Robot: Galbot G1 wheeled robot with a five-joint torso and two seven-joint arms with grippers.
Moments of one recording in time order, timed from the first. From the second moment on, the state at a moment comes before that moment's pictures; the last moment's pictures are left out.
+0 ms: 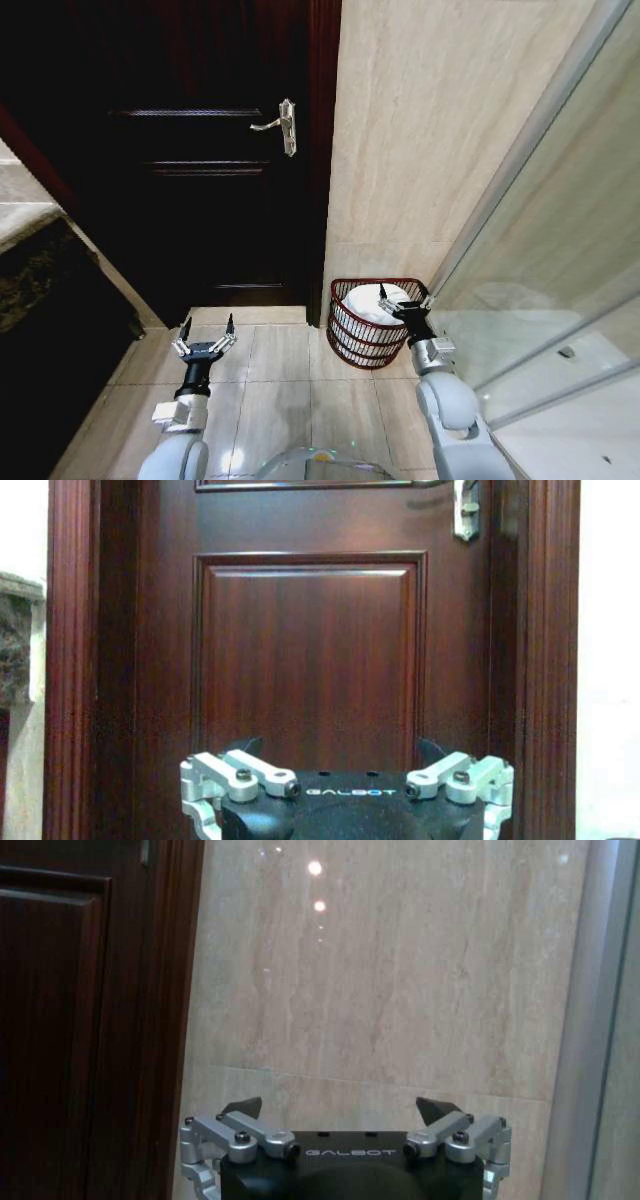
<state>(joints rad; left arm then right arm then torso) 1.78 -1.56 -0.73 -2.15 -0.15 -0.25 0.04 -1.42 1.43 0.51 2.10 0.02 -0.08 0.01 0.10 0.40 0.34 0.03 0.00</state>
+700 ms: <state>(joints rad) 1.78 -1.56 -0.74 -2.14 -0.15 -0.25 0.04 -1.42 1.44 0.50 2.09 0.02 -0.10 -0.03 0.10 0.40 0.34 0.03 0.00</state>
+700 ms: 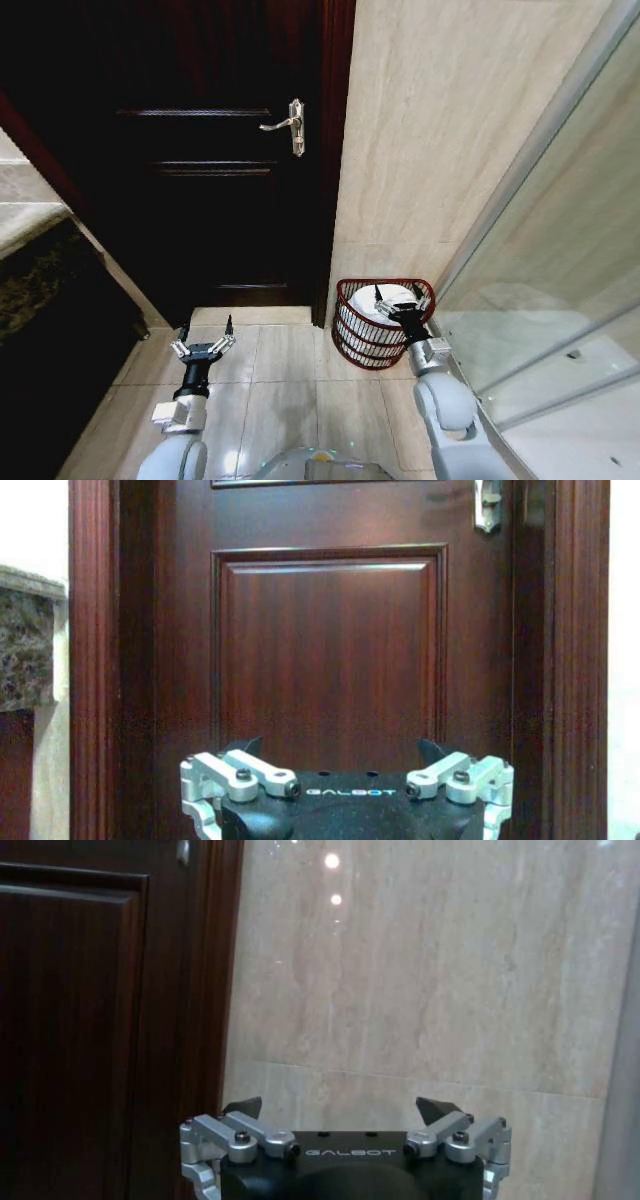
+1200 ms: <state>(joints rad) 1.78 -1.57 -0.74 -2.13 -0.14 -0.28 0.04 -1.41 1.44 0.50 2.06 0.05 -0.05 -0.03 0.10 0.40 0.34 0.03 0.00</state>
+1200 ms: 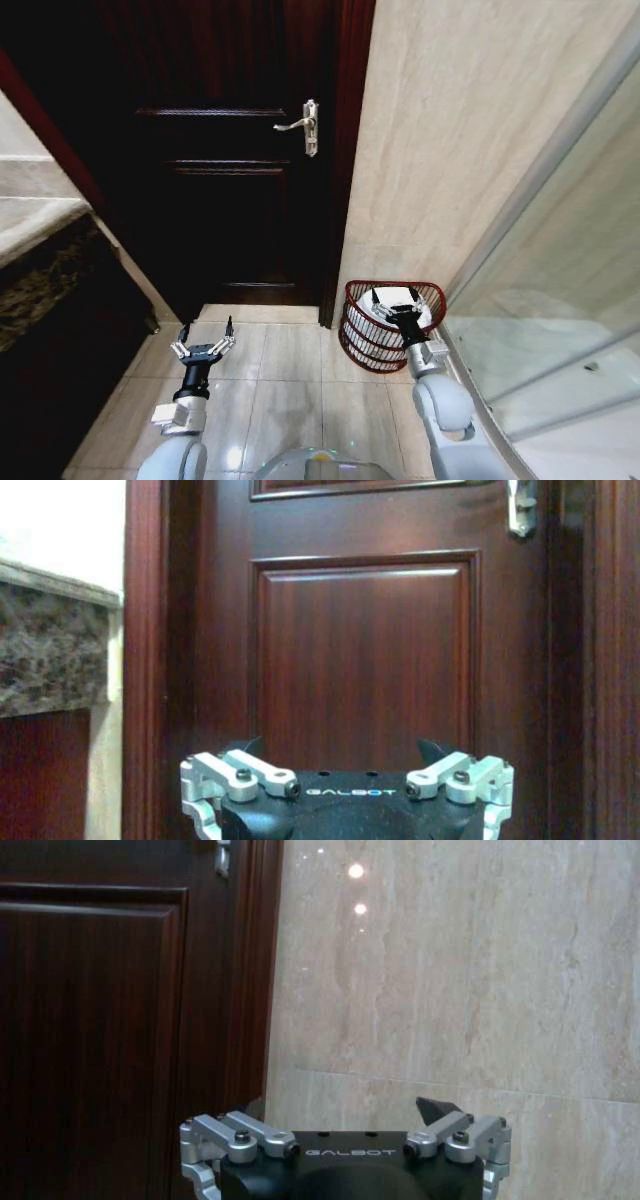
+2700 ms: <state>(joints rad) 1.78 -1.57 -0.66 -2.20 -0.09 -0.18 0.04 -1.51 1.47 0.65 2.12 0.13 -0.03 0.00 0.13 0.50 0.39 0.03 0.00</state>
